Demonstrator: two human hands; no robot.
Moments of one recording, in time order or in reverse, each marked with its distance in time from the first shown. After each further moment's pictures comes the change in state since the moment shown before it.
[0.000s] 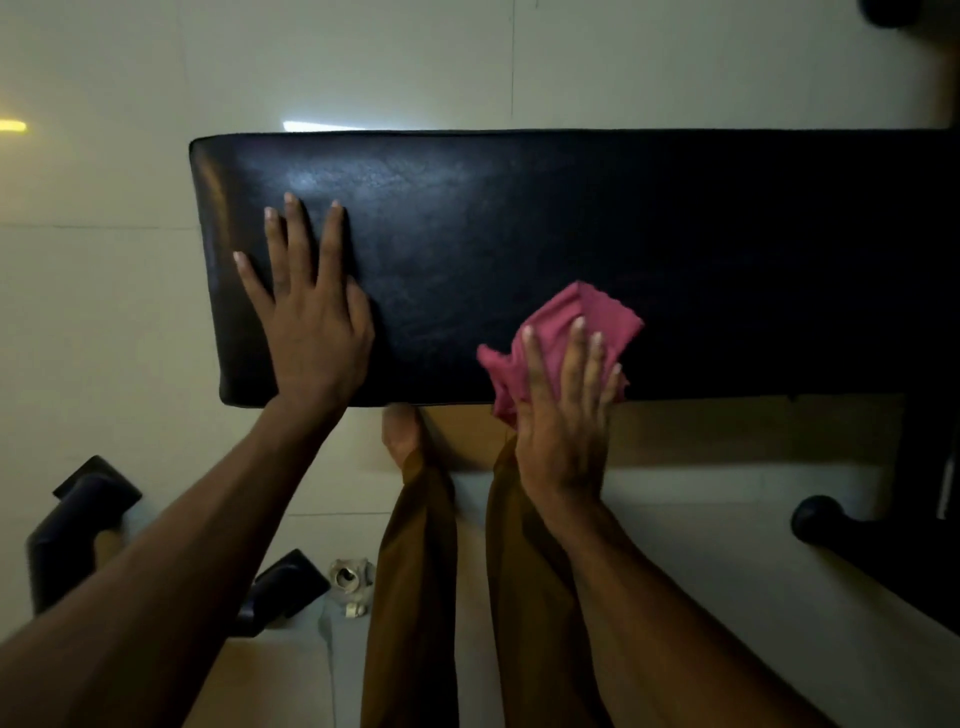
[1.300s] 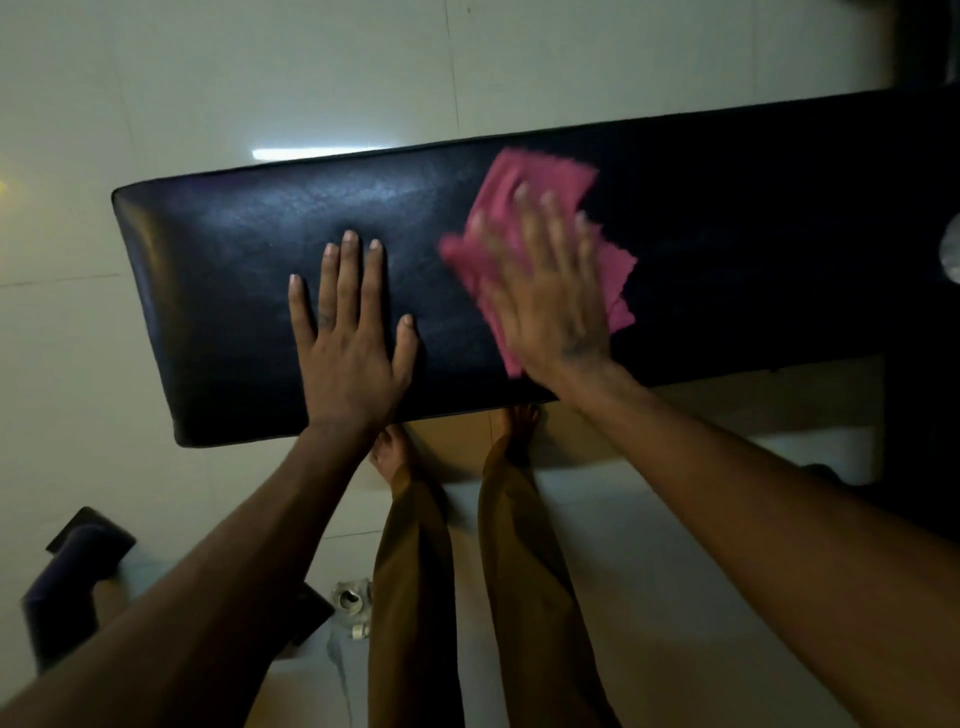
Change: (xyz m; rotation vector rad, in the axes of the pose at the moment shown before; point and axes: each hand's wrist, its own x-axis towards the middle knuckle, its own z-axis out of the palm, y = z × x) left_hand -0.014 0.059 0.032 0.135 -0.078 0.214; right_hand 0.116 0.042 -0.044 -0.113 0.063 -0.224
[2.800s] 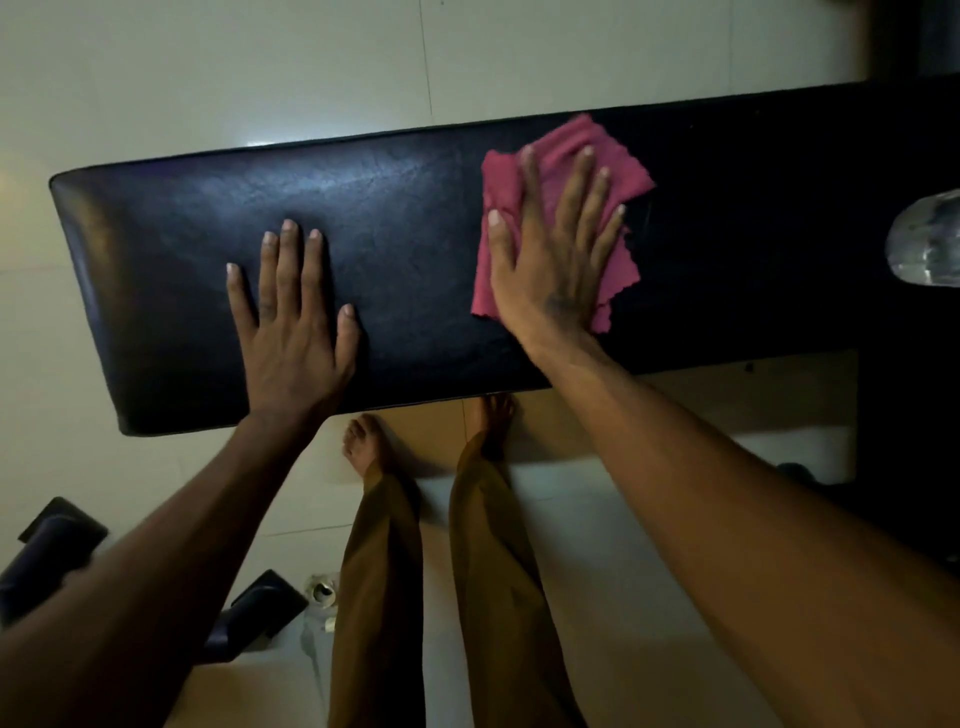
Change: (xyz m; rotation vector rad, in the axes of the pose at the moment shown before) left_hand 0.001 0.005 0.000 0.001 0.009 -0.005; right_hand 0.015 0.040 -0.010 0.120 -0.042 0.435
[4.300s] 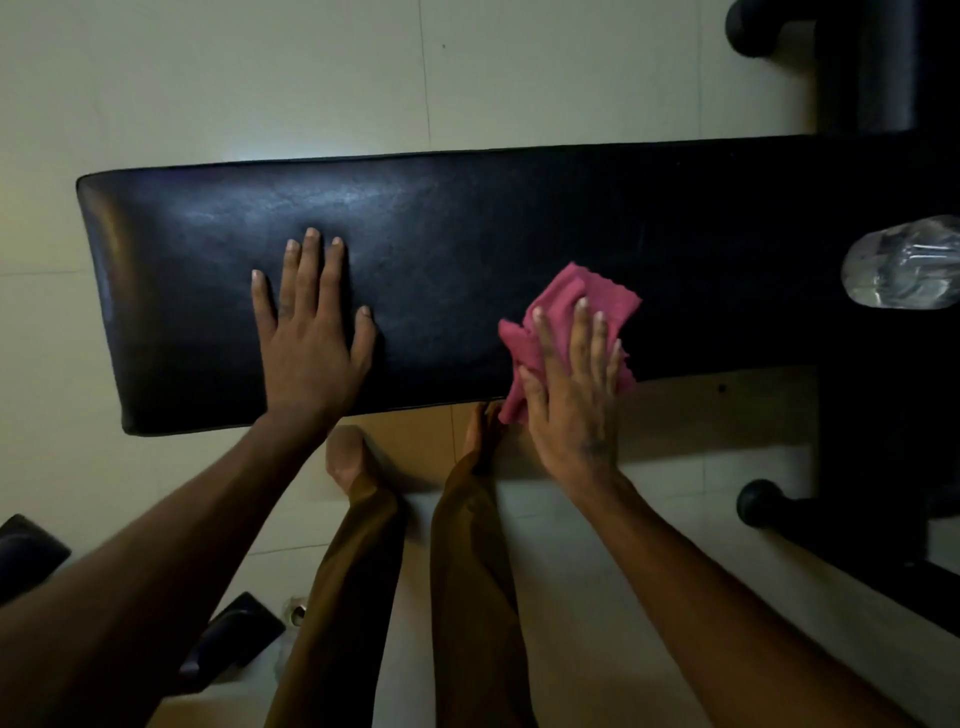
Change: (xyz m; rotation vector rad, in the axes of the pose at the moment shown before) left_hand -0.001 0.005 -0.011 -0.145 -0.031 -0.044; right_hand -0.116 0.052 0.016 -0.004 -0.063 -0.136
